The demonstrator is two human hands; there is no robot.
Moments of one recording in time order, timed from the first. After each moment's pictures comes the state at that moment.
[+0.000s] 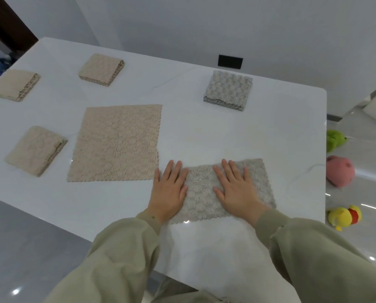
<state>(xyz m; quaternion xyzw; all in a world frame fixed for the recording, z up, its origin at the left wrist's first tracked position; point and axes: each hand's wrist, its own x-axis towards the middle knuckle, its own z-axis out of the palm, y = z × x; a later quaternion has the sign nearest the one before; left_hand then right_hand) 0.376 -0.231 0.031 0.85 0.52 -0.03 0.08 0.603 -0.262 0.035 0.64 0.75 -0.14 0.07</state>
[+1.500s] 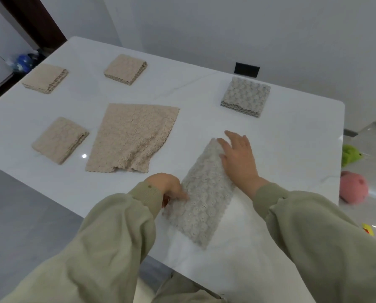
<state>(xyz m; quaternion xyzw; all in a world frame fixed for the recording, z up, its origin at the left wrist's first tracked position) 0.366 -0.190 0.113 0.60 0.58 -0.36 0.41 0.573 -0.189 0.083 0.62 0.76 -0.02 -0.18</state>
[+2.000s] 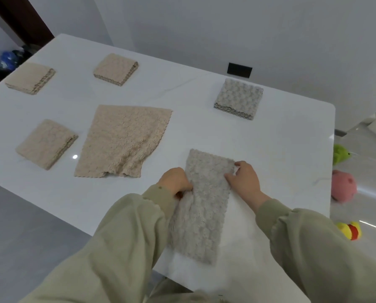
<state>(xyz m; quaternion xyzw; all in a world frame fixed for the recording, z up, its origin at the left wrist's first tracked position) 0.400 -0.177 0.088 0.59 0.66 -0.14 0.44 0.595 -0.211 0.063 0.79 0.49 -0.34 -0.16</state>
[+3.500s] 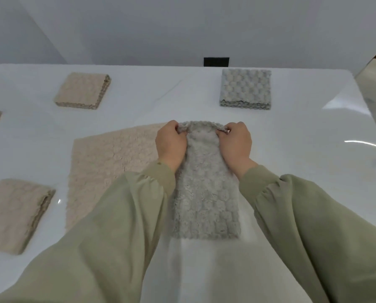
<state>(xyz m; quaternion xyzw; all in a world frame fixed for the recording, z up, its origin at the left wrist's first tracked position) 0.365 -0.012 0.046 0.68 0.61 0.27 0.30 0.509 -0.066 0.033 0.83 0.39 -0.19 -0.36</state>
